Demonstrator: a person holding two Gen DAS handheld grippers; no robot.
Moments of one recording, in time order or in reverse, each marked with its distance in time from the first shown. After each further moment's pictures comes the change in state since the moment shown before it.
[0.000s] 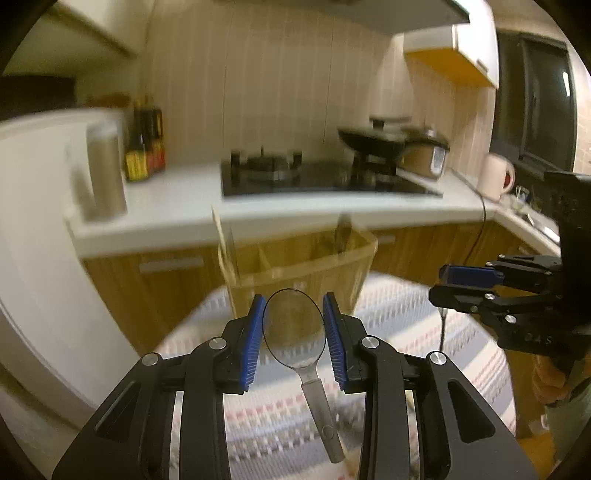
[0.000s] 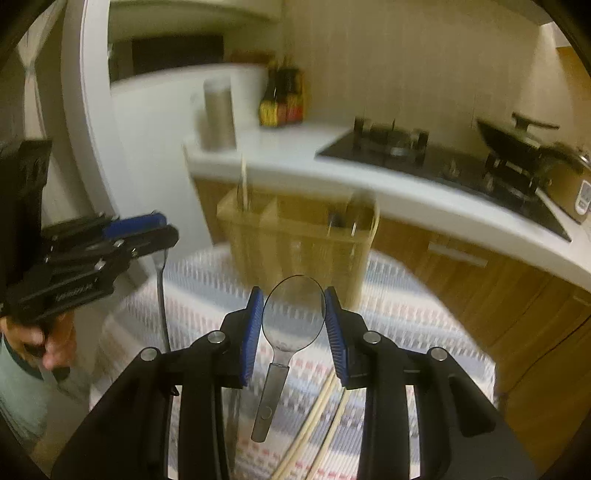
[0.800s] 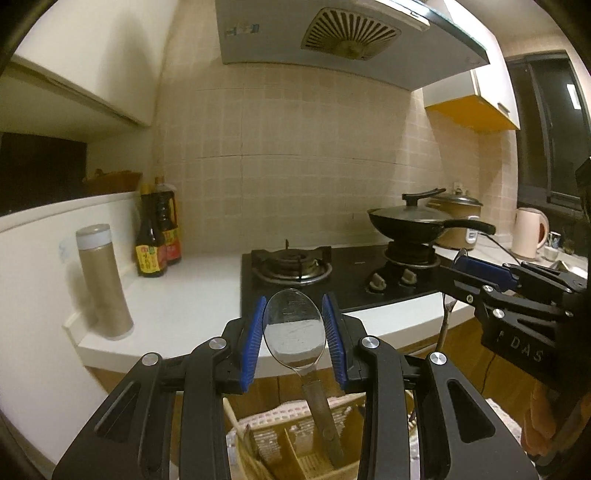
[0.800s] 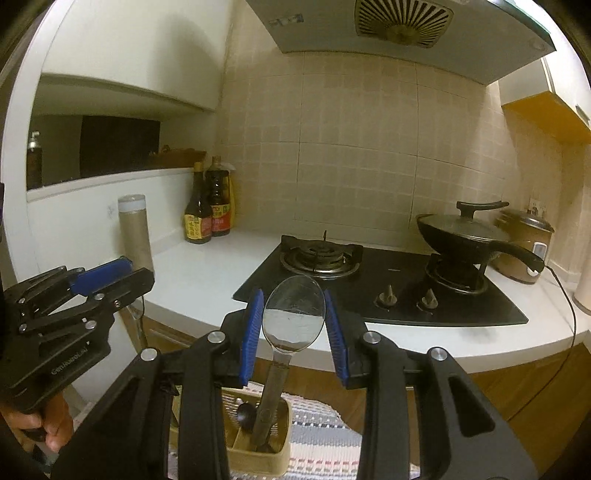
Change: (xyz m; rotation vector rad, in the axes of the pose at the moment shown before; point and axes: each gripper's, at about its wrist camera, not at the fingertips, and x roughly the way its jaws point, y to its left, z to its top) left arm 0.073 -0.003 0.113 0.028 -0.261 0.124; right arm 0.039 -0.050 0.124 0.021 -0.337 -0.260
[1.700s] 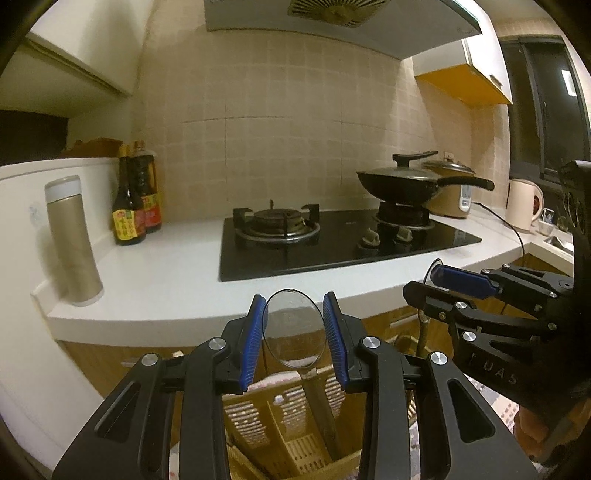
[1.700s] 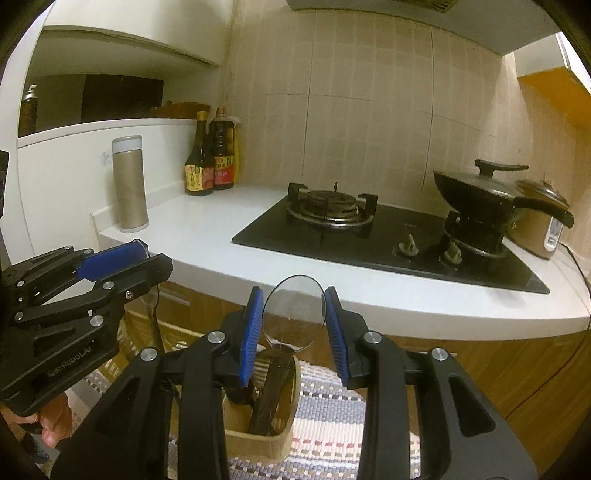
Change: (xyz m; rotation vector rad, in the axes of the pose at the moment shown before) left arm 0.036 -0.006 -0.057 0.020 0.095 -0.058; right arm 0.045 0.005 -0.063 -0.014 0.122 0.025
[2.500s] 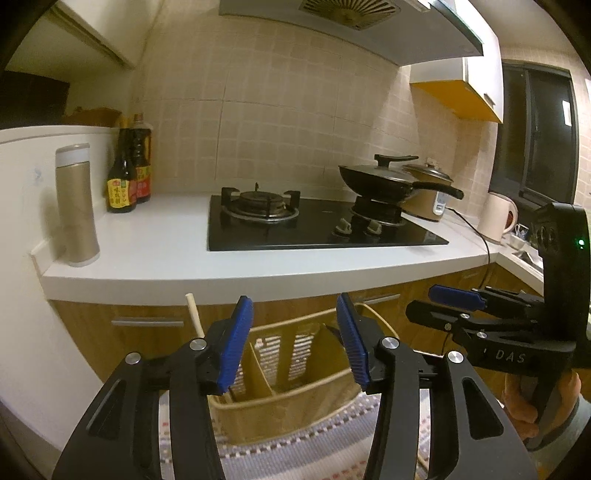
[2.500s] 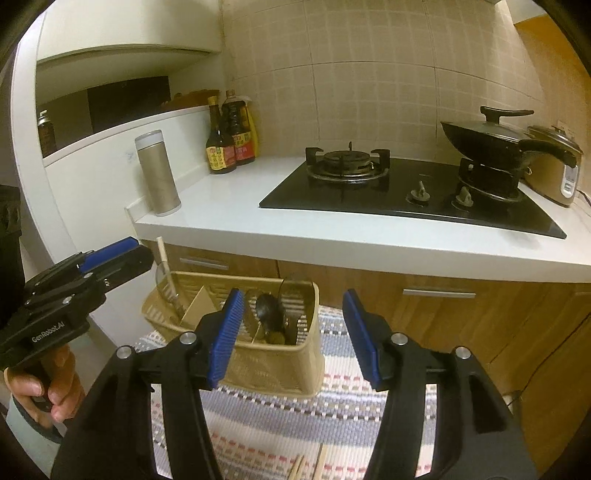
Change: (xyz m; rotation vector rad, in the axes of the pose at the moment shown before) left arm -0.060 0.010 -0.009 -0.104 0.057 -0.111; right arm -0.048 -0.018 -0.018 0.121 0.142 0.145
